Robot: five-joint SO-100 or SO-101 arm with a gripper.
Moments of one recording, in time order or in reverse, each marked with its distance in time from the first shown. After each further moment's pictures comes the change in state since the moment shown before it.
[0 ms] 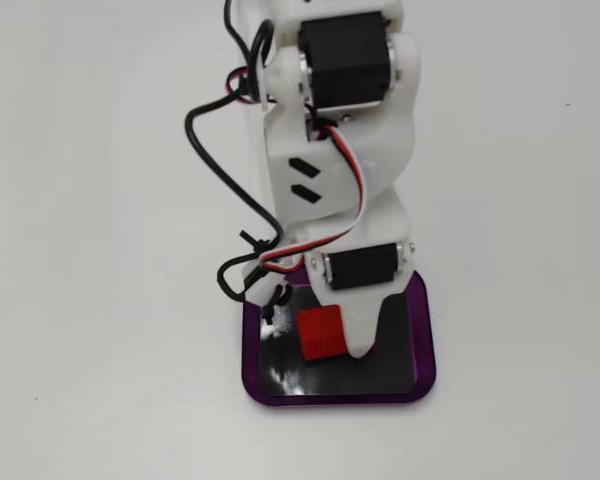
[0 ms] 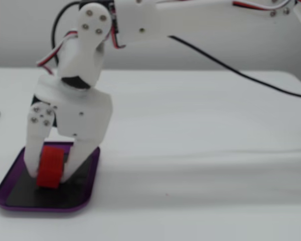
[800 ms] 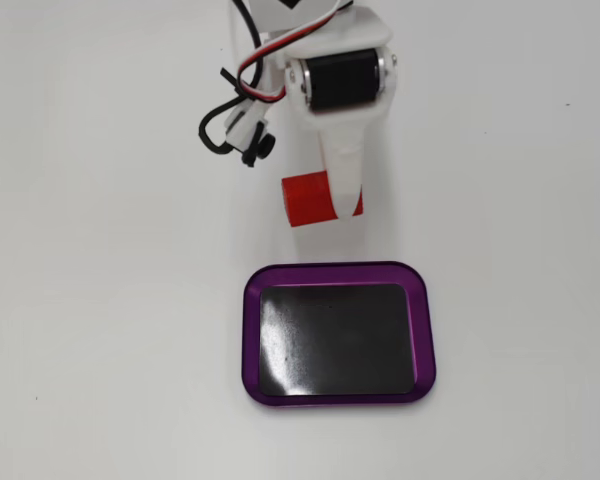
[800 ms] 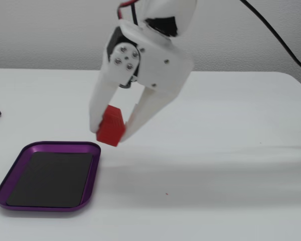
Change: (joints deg) arm -0.4 49.5 60.3 -18.5 0.6
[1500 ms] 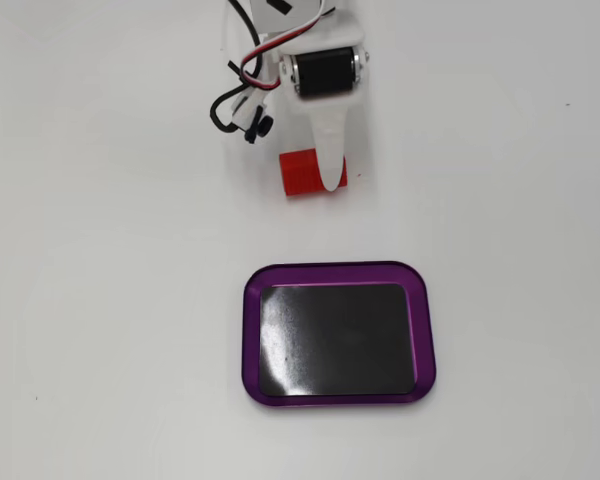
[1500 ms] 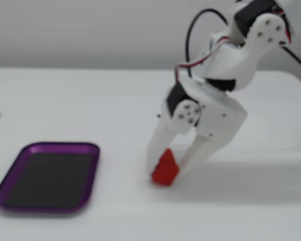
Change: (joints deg) arm 0.1 11.2 33.0 -19.7 2.6
